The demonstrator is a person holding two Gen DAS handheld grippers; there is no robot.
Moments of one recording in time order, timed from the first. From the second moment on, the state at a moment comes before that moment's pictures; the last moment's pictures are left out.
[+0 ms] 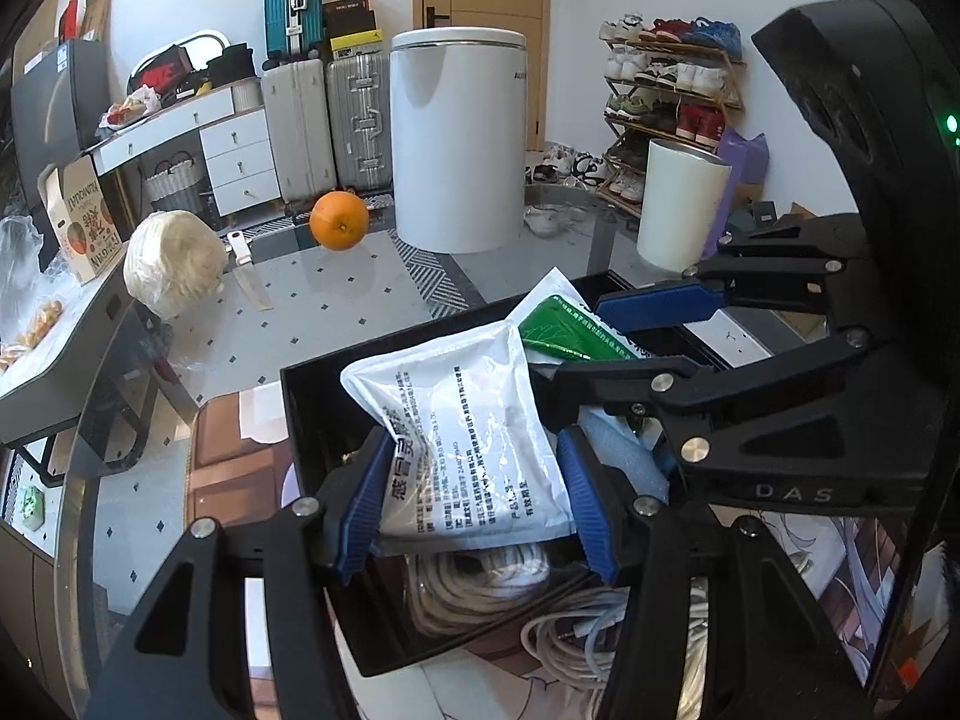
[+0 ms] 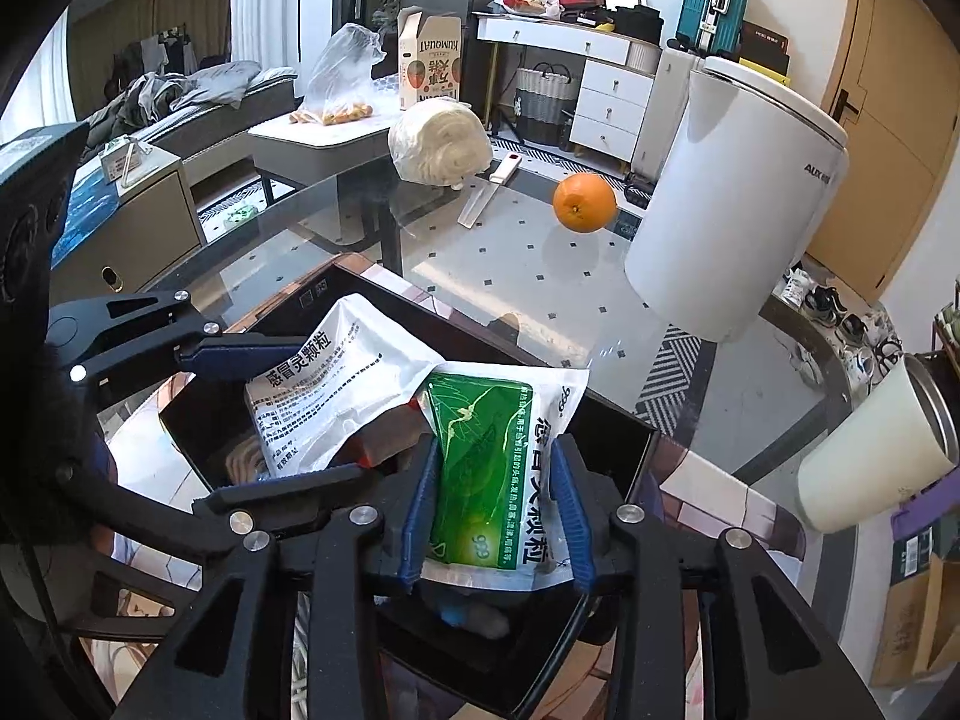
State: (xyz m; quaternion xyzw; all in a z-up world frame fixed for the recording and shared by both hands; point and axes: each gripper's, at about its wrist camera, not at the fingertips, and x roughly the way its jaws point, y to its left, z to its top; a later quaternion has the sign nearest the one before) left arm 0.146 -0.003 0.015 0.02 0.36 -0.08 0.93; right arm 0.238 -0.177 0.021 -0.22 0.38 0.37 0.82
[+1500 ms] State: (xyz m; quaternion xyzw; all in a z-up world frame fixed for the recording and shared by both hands) left arm 0.054 0.018 0.011 -0.04 0.28 0.00 0.96; right arm 0.160 -0.265 0.019 -0.07 0.37 0.37 0.85
